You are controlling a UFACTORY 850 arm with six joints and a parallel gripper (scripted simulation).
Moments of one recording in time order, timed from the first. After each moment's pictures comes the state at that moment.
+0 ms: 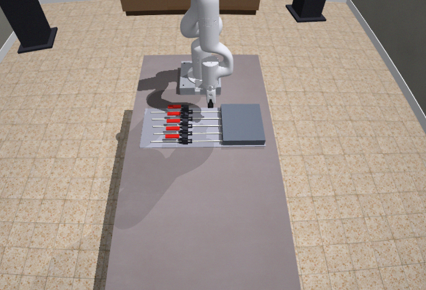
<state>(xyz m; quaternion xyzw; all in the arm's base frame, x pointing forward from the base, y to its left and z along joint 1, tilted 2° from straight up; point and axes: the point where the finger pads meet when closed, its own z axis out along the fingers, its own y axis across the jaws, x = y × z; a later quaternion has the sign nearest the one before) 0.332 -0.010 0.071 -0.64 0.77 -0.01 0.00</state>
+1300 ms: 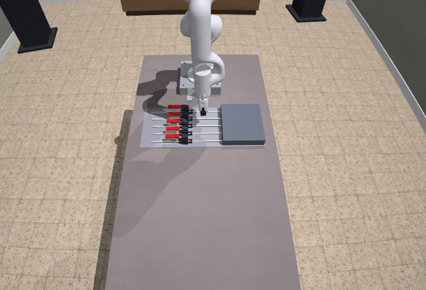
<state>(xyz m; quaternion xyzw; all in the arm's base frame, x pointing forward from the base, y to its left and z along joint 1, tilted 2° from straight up) 0.356 -0.056 0.043 -0.64 0.77 -0.01 0.00</state>
